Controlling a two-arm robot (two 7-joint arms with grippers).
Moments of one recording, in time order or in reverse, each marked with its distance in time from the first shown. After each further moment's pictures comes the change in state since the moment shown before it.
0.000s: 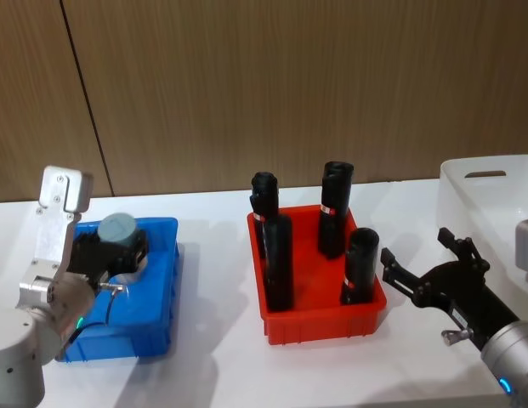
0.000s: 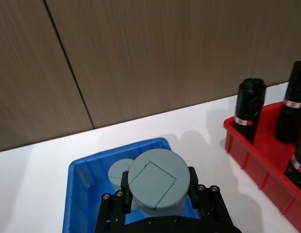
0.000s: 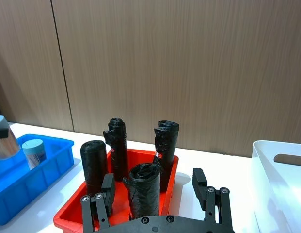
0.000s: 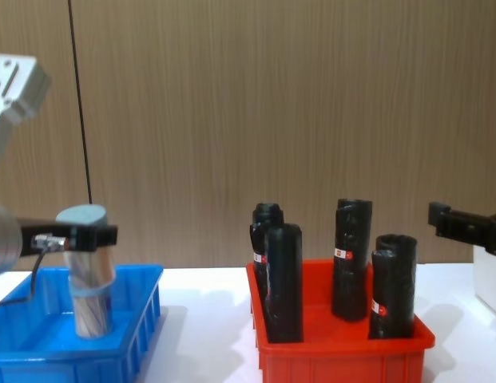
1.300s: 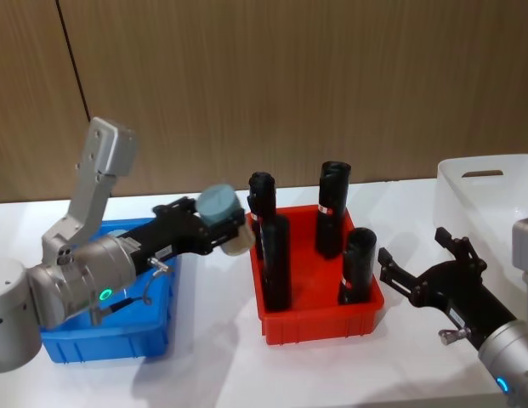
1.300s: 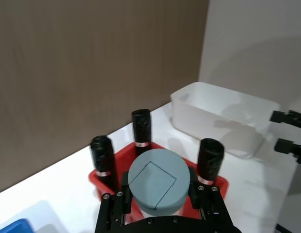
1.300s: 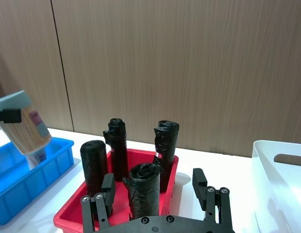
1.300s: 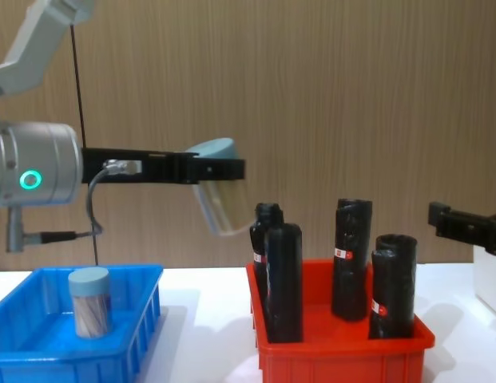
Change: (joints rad) left arm -0.092 0.007 0.012 -0.039 -0.062 0.028 -0.559; right arm 0.000 0.000 0.000 0.000 0.000 0.000 0.000
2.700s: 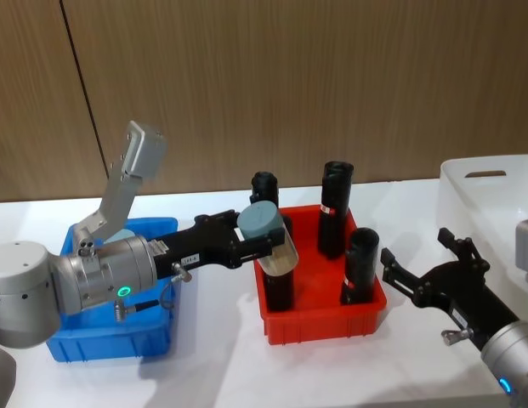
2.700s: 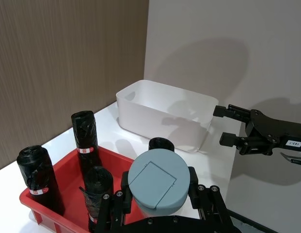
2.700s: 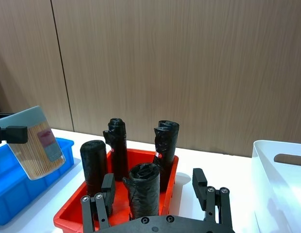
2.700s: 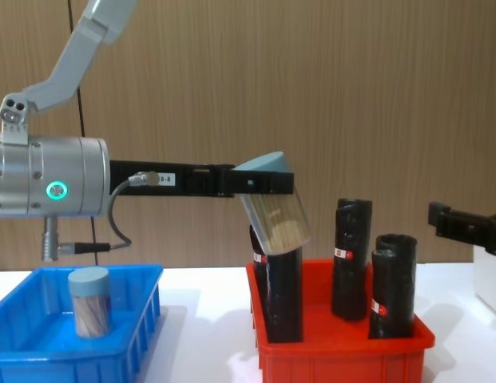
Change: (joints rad) left arm -0.112 -0.035 0.042 0.189 -0.009 -0.028 -0.296; right arm 0.000 0.000 0.000 0.000 0.000 0.000 0.000
